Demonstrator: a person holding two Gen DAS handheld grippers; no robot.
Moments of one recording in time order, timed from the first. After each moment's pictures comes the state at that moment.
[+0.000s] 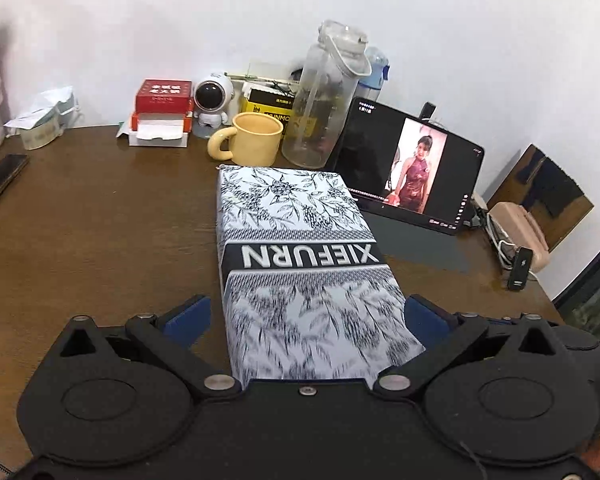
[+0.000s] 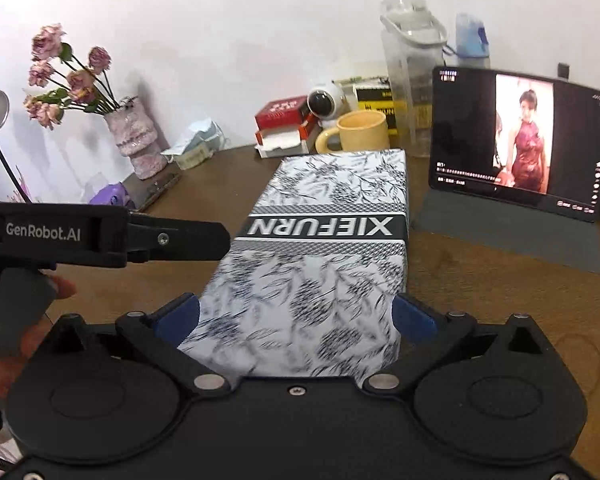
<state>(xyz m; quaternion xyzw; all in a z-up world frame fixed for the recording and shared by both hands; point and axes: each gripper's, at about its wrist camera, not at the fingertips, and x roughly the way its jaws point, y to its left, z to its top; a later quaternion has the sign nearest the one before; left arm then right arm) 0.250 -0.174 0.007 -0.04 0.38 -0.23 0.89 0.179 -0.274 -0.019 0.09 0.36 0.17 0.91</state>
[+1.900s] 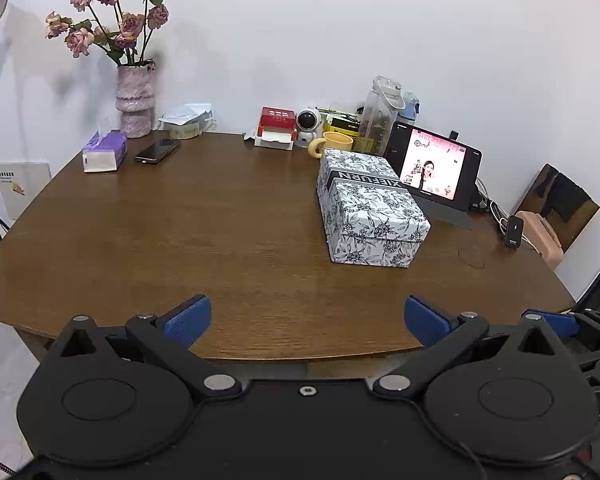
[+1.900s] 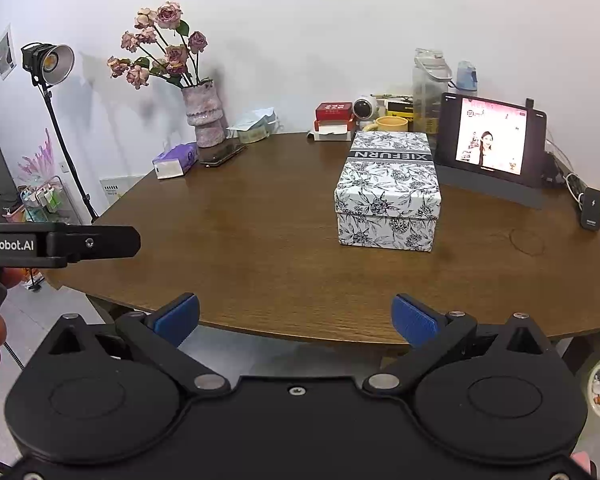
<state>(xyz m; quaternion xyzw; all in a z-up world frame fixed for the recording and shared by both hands) -0.071 -0.030 0.050 -0.04 0.32 -0.13 0.94 -0.106 -0.242 0.033 0.04 0.33 0.14 0.93</state>
